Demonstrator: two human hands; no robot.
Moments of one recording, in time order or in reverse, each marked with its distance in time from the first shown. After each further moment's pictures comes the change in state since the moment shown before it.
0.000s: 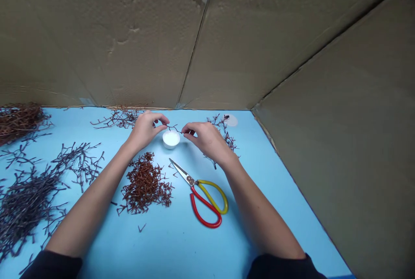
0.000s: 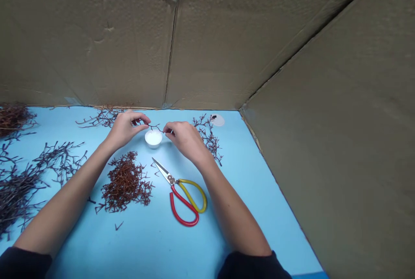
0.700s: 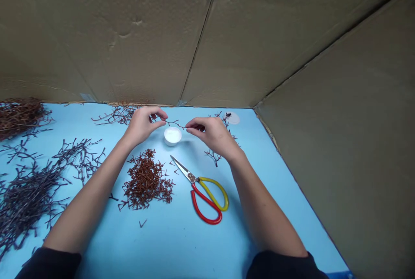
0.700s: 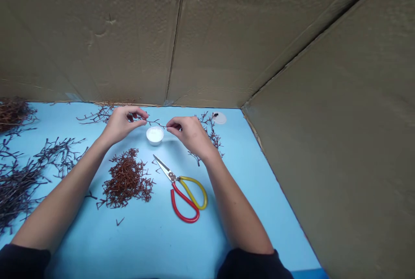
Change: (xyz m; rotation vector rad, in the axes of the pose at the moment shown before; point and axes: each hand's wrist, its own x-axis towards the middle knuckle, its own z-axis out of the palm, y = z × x) left_hand -0.001 -0.004 -0.013 -0.118 0.017 -0.029; right_hand -0.003 0.002 -0.010 0.190 0.070 -0.017
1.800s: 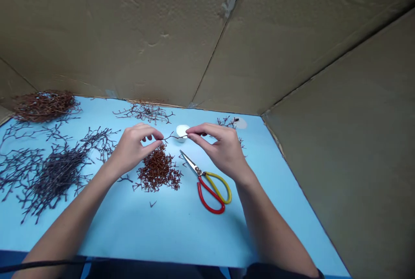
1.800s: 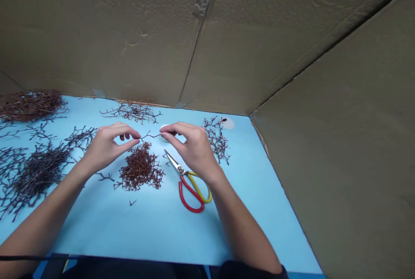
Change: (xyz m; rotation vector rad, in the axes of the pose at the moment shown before) left_hand -0.114 0.058 -0.063 0.055 0.057 0.074; right_hand -0.044 -0.087 0.004 0.216 0.224 -0.297
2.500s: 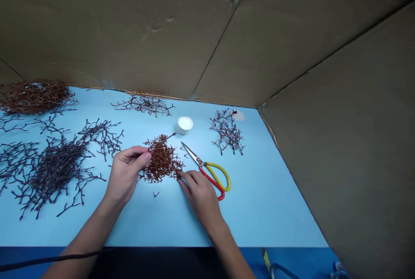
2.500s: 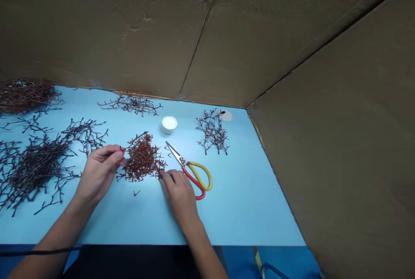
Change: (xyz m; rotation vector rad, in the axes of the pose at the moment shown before) left_hand -0.088 0.007 0.037 -1.064 0.472 -0.659; right_hand -0.170 0.011 0.099 -0.505 -0.164 0.138
